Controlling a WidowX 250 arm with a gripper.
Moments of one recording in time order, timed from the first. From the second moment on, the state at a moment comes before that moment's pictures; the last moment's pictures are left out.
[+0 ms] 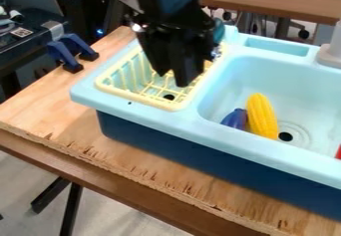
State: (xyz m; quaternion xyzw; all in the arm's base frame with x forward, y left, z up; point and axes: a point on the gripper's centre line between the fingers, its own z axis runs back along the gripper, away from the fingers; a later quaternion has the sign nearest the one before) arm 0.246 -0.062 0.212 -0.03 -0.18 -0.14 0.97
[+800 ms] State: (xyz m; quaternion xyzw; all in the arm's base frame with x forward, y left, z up) arm 0.267 0.018 0.178 -0.03 -0.18 0.00 0.98
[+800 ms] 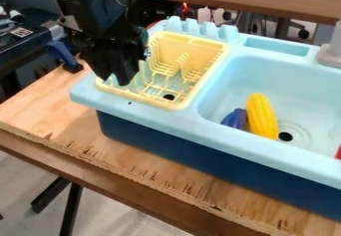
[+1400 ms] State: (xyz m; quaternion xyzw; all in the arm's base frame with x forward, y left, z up) arm 0.315 0.033 0.133 -0.07 -0.15 0.00 0.99
